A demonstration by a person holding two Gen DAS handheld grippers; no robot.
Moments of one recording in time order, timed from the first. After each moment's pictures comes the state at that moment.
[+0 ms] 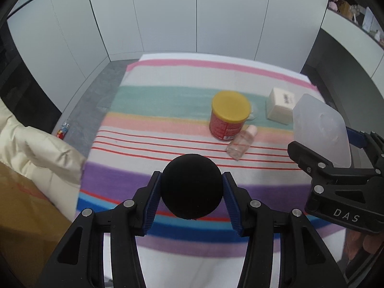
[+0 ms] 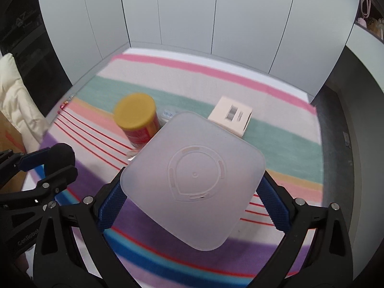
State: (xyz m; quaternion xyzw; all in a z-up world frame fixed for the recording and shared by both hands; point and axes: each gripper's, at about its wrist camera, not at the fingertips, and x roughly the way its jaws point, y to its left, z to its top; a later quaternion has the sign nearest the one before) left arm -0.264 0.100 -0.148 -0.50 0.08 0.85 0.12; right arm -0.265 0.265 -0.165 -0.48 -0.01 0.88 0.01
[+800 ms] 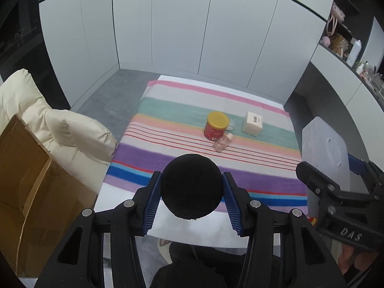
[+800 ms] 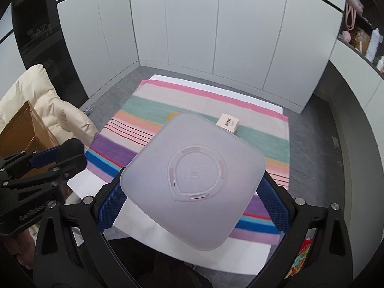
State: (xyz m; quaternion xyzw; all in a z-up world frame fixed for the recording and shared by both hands) left arm -0.158 0.034 -0.044 -0.46 0.00 0.88 0.13; right arm -0.139 0.225 -0.038 -0.44 0.00 0.90 0.02
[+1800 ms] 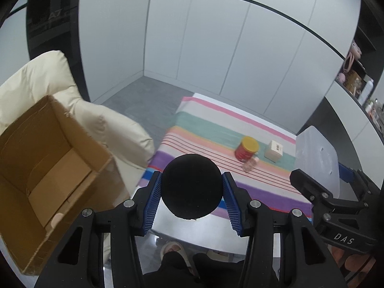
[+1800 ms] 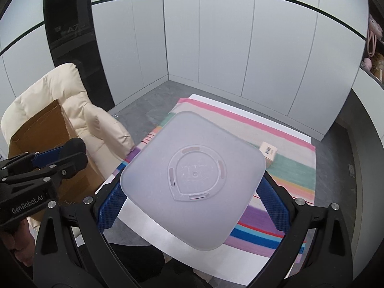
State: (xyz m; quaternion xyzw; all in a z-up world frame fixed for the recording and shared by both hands) left arm -0.150 -0.065 -0.028 -0.42 -0.07 0.90 0.07; right arm -0.148 0.139 -0.023 -0.39 -0.03 0.92 -0.07
